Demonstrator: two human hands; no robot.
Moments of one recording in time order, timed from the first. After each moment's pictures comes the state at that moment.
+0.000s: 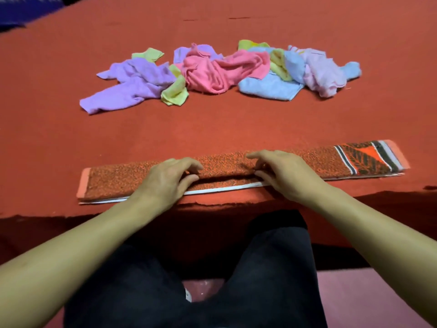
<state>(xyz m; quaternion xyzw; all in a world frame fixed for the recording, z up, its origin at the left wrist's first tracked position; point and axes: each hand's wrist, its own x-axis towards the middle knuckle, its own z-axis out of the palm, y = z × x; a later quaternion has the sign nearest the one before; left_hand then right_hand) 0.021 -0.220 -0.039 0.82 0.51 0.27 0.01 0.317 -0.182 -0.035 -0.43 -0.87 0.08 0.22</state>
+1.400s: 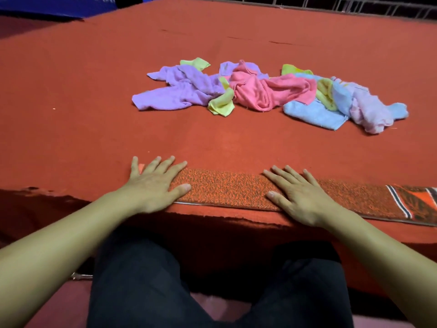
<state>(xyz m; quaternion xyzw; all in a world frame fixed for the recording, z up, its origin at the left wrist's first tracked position) -0.100 -0.231 -0.040 0.69 0.71 -0.06 0.10 0.254 -0.165 -0.045 -0.49 -0.87 0.08 -0.04</state>
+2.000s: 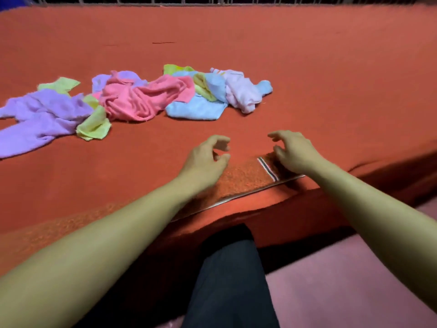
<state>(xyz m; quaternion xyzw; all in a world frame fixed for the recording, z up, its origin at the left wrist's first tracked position) 0.229 -0.135 0.001 0.76 0.45 0.35 0.30 0.486 -0.137 -0.004 -0.71 -0.68 0.05 0.16</state>
